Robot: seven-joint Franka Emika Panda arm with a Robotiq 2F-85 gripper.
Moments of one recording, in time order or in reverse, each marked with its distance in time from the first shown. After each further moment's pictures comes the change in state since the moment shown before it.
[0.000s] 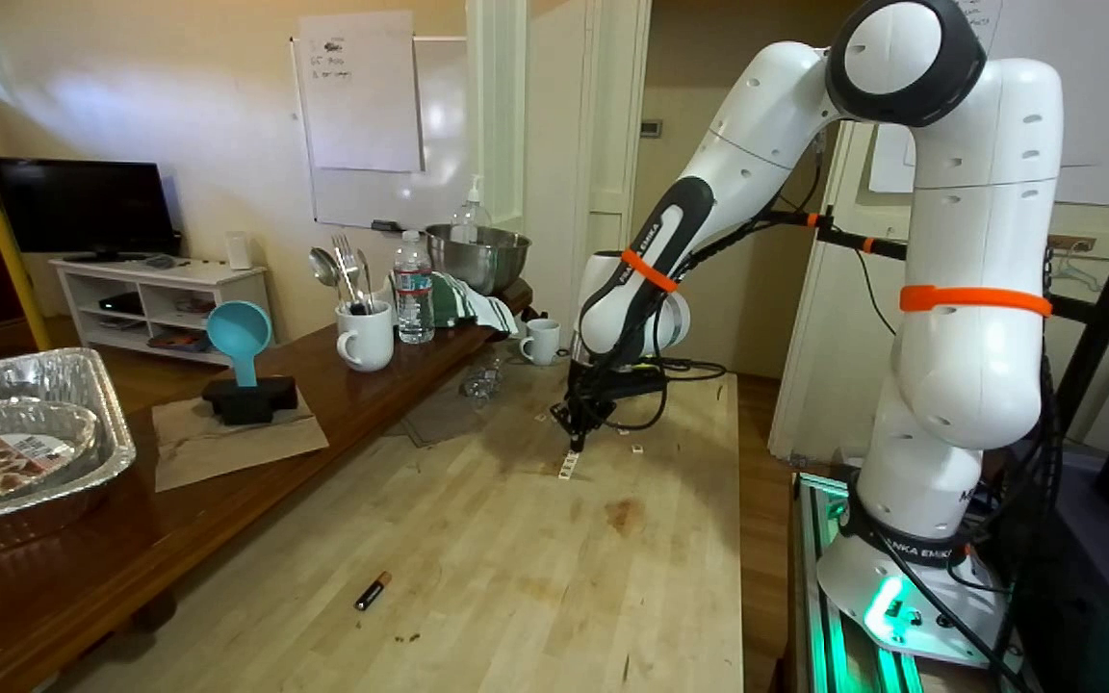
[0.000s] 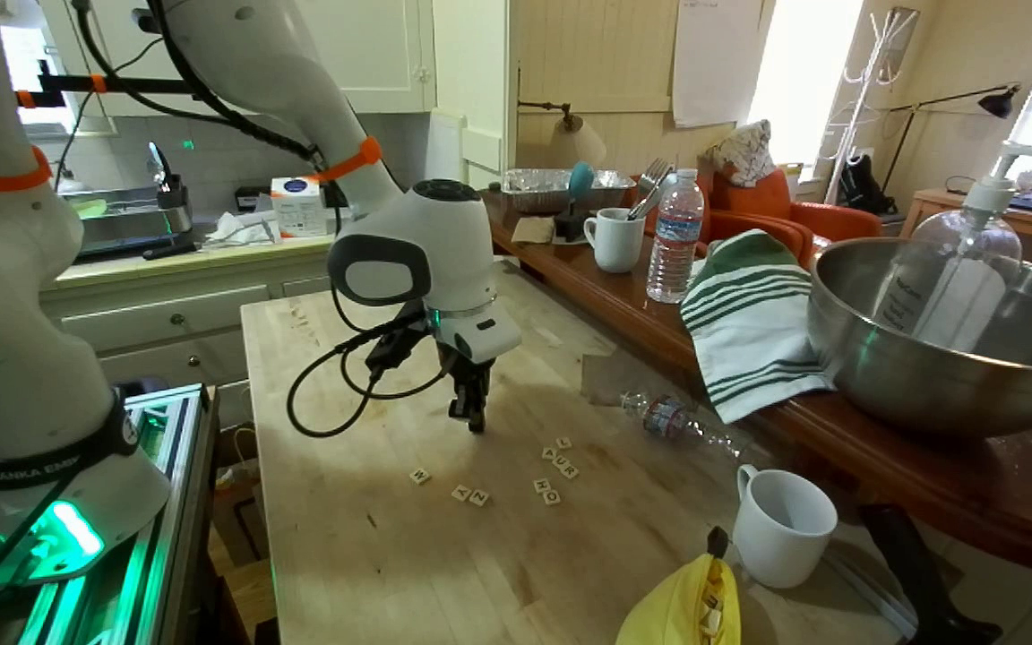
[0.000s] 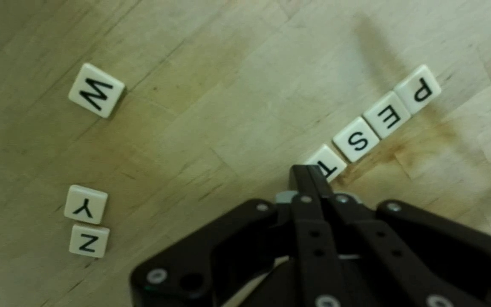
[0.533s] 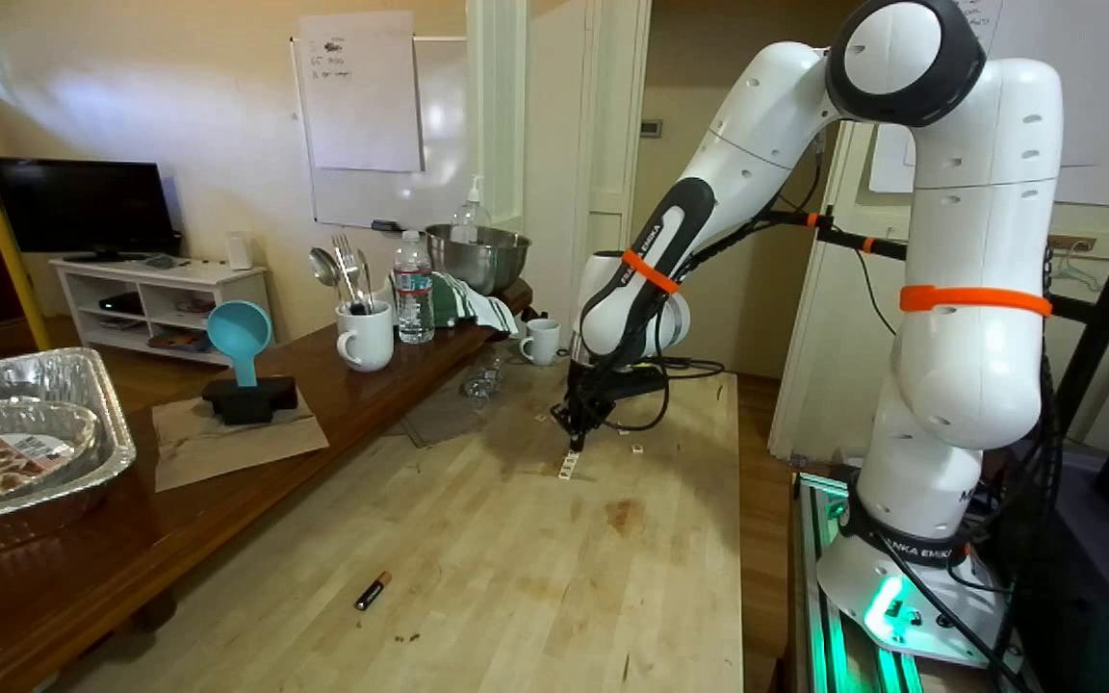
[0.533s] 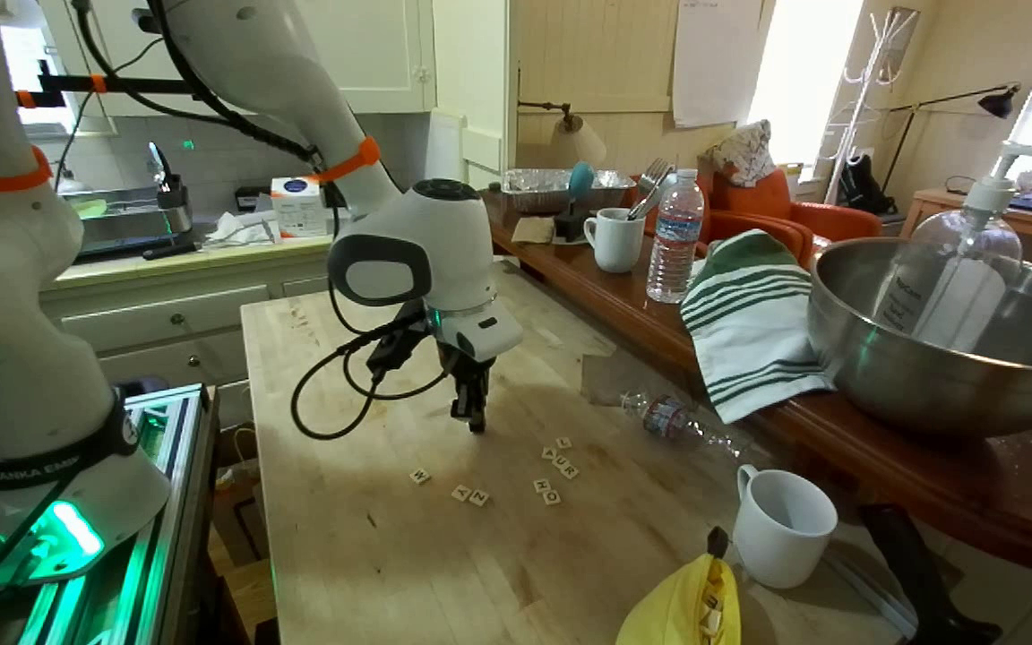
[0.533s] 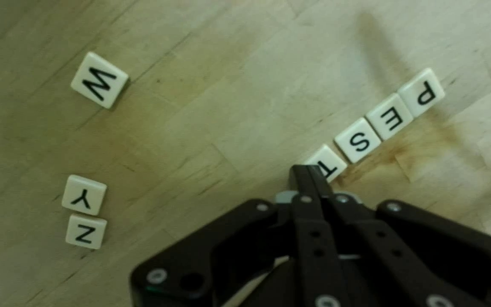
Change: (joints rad) arm 0.000 0.001 0.000 0.000 -0.021 0.004 -0.018
